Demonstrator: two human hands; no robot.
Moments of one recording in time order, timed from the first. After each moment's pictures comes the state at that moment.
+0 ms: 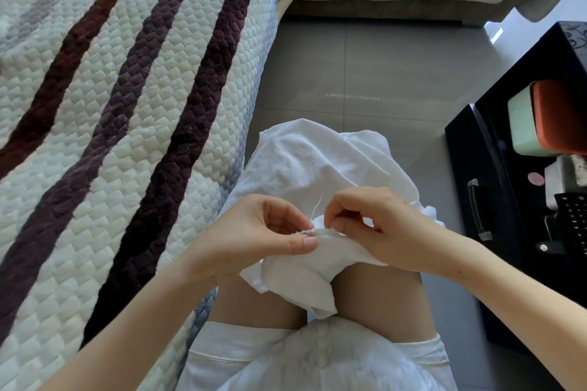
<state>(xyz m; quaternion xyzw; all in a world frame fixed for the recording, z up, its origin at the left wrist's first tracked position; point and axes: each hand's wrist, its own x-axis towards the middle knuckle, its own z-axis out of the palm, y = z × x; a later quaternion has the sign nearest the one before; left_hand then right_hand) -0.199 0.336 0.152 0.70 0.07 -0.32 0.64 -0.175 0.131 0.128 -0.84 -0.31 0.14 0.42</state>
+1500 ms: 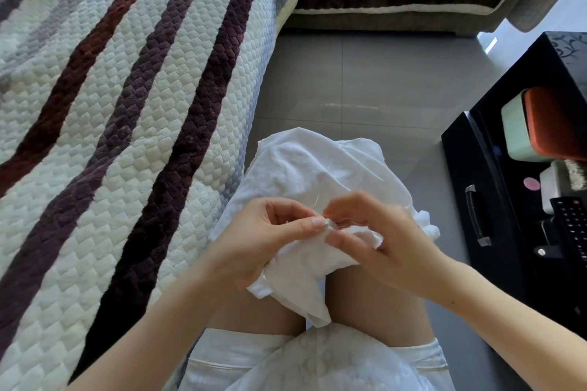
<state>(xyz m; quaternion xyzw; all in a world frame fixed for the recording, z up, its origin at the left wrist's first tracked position) -0.200 0.318 0.146 0.63 0.08 -0.27 0.72 -0.197 0.131 0.126 -0.79 -0.29 0.05 0.54</state>
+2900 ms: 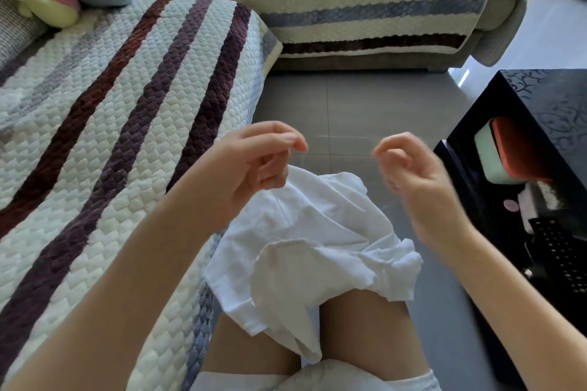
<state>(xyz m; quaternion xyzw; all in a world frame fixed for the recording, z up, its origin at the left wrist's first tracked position) -0.131 0.321 0.222 0.64 -0.07 -0.19 0.74 -0.138 0.098 0.157 -0.73 -0.05 -0.07 0.68</state>
